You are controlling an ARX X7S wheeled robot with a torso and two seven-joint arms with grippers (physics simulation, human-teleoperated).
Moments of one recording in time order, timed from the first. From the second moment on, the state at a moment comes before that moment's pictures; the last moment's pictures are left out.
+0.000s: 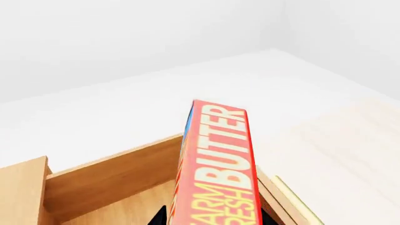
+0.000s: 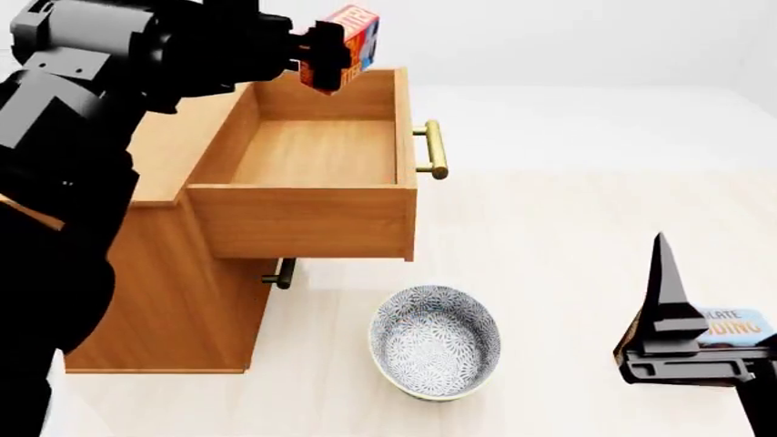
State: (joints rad) left arm -1.83 -0.11 1.23 -1.29 -1.18 -0.60 0.33; right arm 1.39 1.57 -1.95 -0.84 0.76 -0.38 1.10
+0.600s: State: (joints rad) left arm -1.70 -0.02 0.36 -1.31 -0.27 -0.74 0.41; right arm 1.37 1.57 -1.95 -0.82 0.75 -0.40 1.12
